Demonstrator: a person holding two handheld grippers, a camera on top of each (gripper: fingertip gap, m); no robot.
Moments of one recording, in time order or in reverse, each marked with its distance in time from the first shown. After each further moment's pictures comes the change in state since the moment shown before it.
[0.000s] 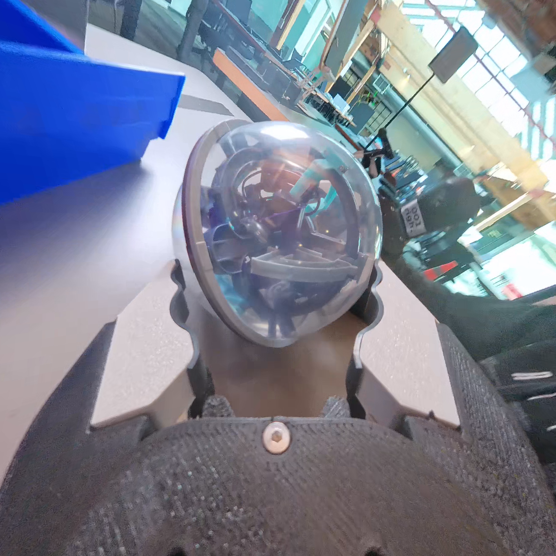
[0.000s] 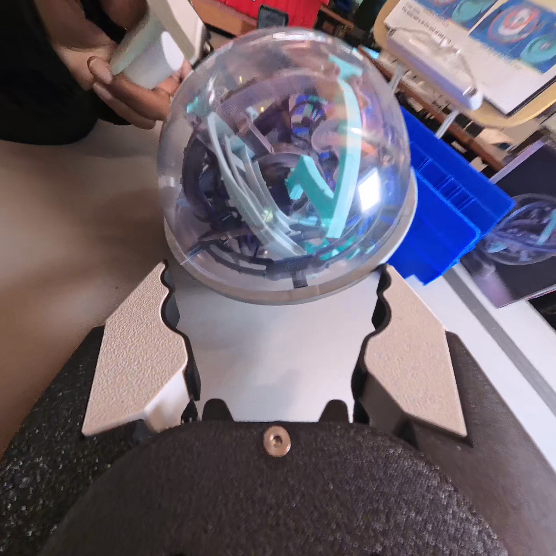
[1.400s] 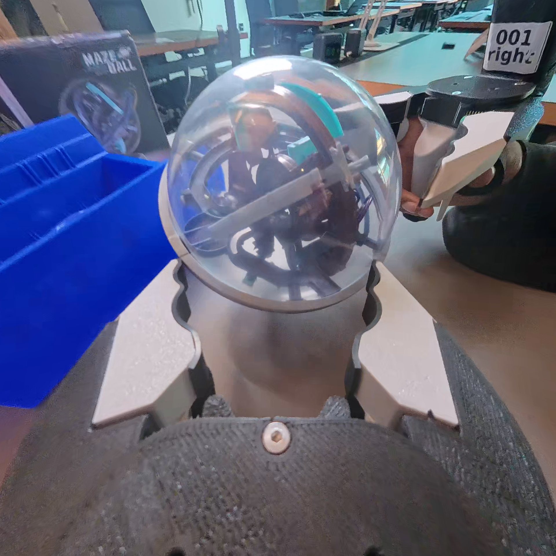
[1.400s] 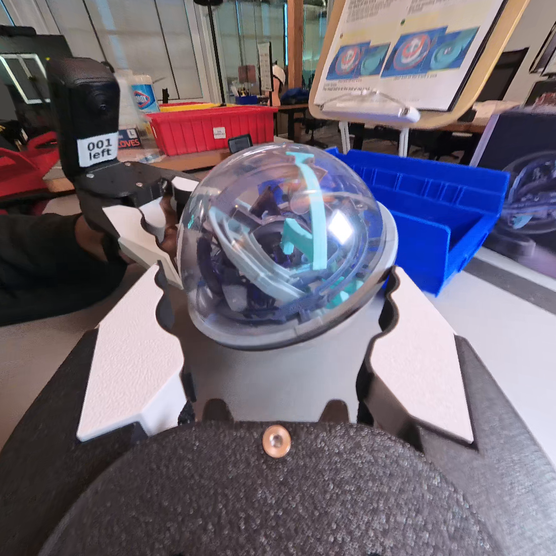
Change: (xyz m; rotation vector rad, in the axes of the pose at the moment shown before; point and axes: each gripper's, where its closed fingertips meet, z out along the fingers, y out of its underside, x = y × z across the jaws) left arm -0.018 -0.009 0.015 -0.030 -0.318 0.596; right arm 0.049 -0.042 0.002 0.246 -0.008 0.440
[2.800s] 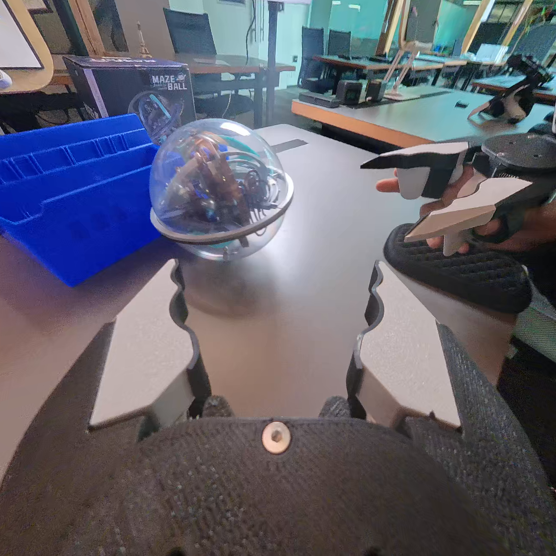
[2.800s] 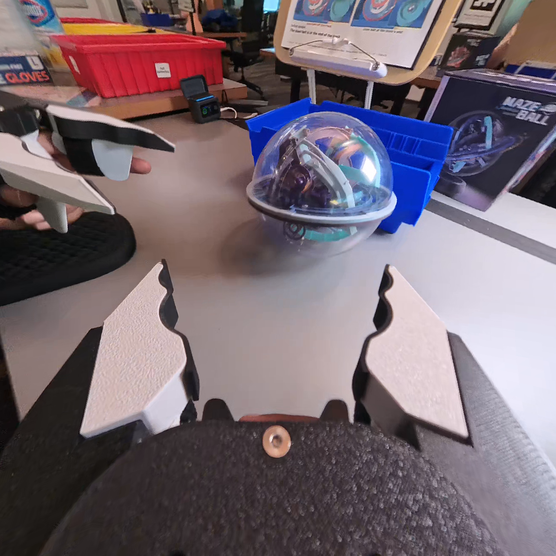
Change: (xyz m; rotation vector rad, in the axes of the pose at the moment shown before) left arm 0.053 -0.009 -0.100 0.068 -0.143 -0.135; right arm -0.070 0.012 -0.064 -0.171 0.269 -0.022
